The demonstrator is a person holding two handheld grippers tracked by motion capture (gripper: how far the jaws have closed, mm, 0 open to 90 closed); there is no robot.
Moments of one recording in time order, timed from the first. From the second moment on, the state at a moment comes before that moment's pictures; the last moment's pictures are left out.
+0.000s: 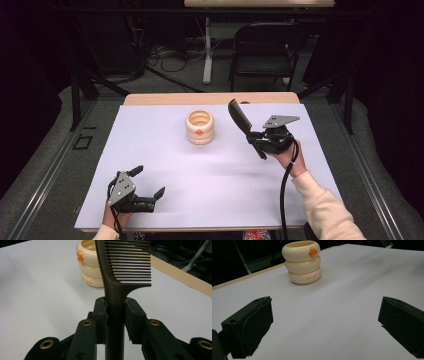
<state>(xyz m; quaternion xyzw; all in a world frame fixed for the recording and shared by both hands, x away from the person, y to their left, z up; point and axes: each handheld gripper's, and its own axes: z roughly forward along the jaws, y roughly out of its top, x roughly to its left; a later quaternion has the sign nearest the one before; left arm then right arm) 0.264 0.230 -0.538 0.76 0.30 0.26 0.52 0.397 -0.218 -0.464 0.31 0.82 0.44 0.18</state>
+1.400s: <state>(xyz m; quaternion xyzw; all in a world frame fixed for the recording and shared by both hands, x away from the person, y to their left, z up) 0.263 0.230 -0.538 0.76 0.31 0.26 0.51 0.429 -0.186 -0.458 0.30 0.79 0.50 0.18</state>
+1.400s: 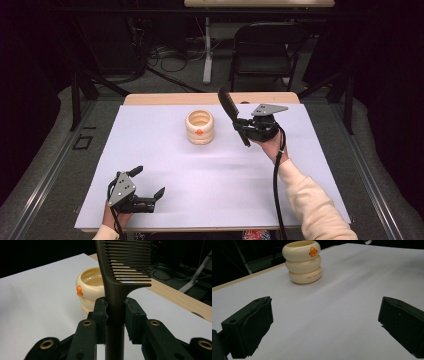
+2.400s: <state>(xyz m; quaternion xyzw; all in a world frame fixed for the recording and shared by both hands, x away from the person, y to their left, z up) 0.263 0.229 -0.538 0.76 0.31 0.26 0.51 0.443 -0.167 -0.441 0.29 0.78 0.52 0.18</state>
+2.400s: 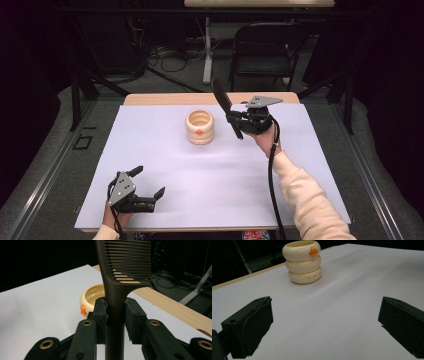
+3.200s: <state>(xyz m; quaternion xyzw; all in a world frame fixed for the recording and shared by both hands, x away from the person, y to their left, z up) 0.262 0.230 -0.537 0.75 0.31 0.27 0.52 0.453 -0.143 -0.421 0.28 0.78 0.53 0.18</state>
